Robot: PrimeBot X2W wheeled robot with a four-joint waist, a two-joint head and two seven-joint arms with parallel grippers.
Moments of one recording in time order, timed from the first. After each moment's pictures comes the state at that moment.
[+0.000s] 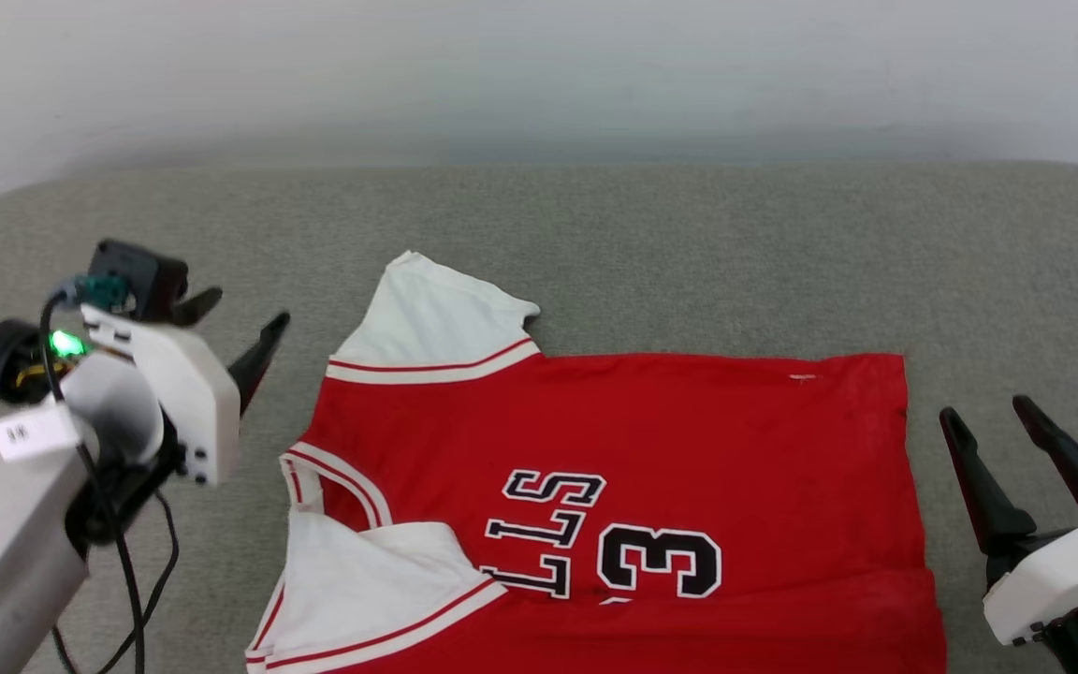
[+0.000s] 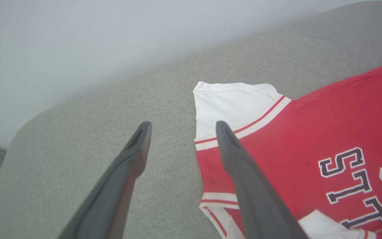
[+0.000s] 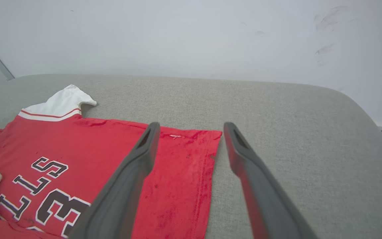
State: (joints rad) left arm -0.63 0.78 -0.75 0.24 -0.83 0.01 0.18; right arm 0.00 -0.32 -0.02 -0.09 0.40 0.13 0.14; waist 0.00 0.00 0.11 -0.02
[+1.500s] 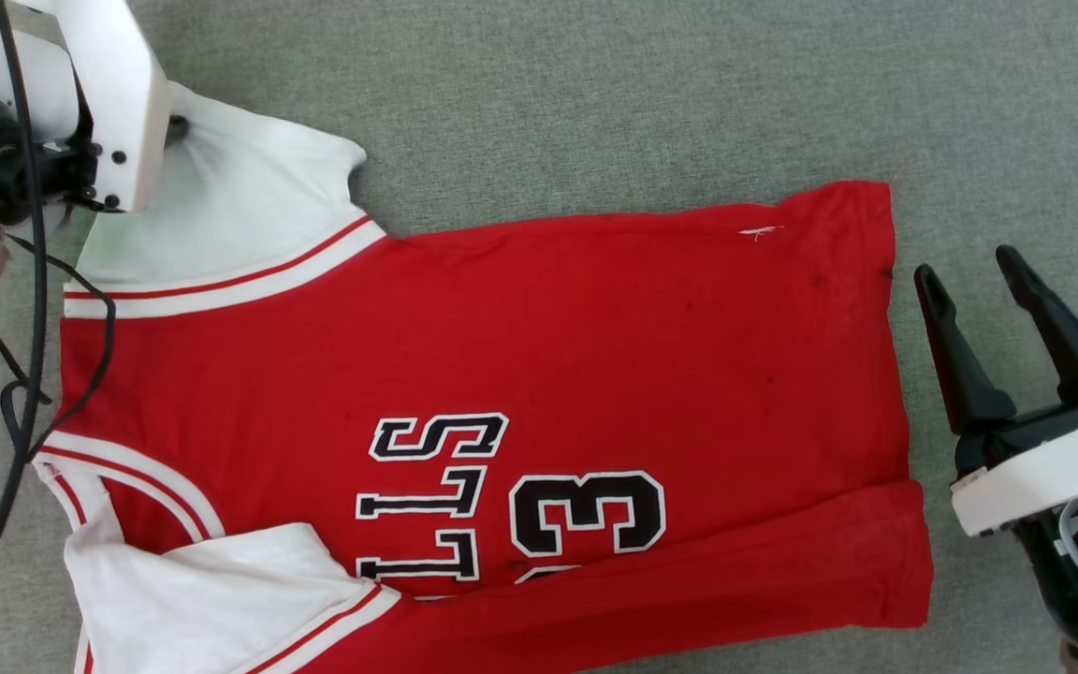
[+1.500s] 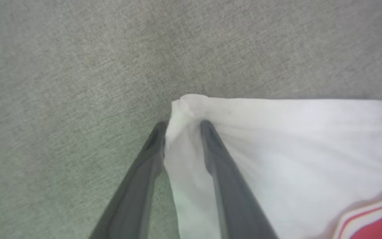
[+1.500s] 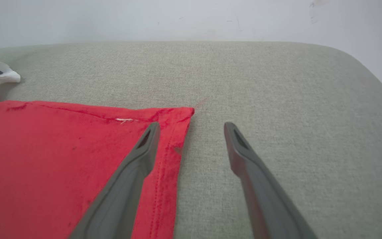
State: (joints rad) left arm -1.26 0.66 -0.87 0.65 -0.90 -0.12 0.85; right arm -0.19 -0.25 0.02 -0.16 0.34 0.13 0.08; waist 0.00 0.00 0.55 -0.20
